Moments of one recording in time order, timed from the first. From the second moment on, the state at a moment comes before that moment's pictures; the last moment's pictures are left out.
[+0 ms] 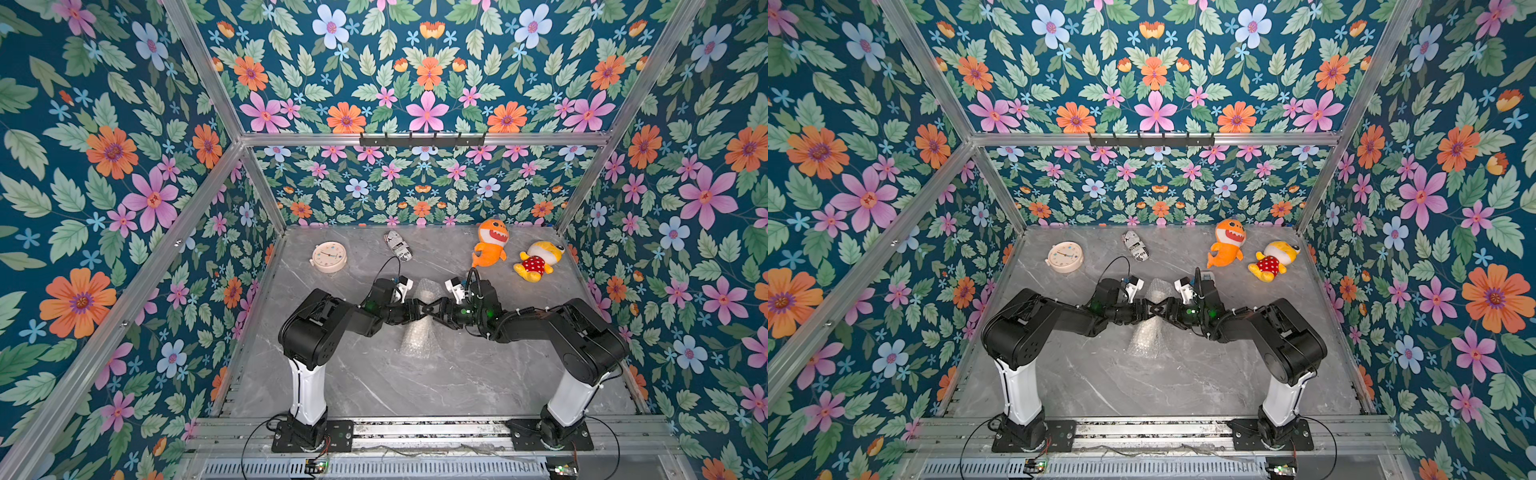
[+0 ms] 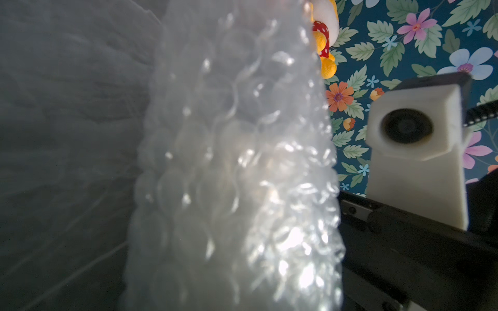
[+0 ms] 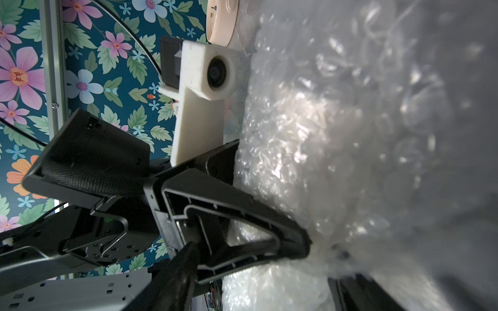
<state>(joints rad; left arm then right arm) -0.55 1.95 0.80 0.56 0.68 -0.78 0.49 1.78 0.70 0.58 -0.70 0.95</state>
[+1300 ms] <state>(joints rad) -0.55 1.91 0.78 0.60 0.71 -0.91 0.48 1.79 0.78 0.58 -0.73 0.95</state>
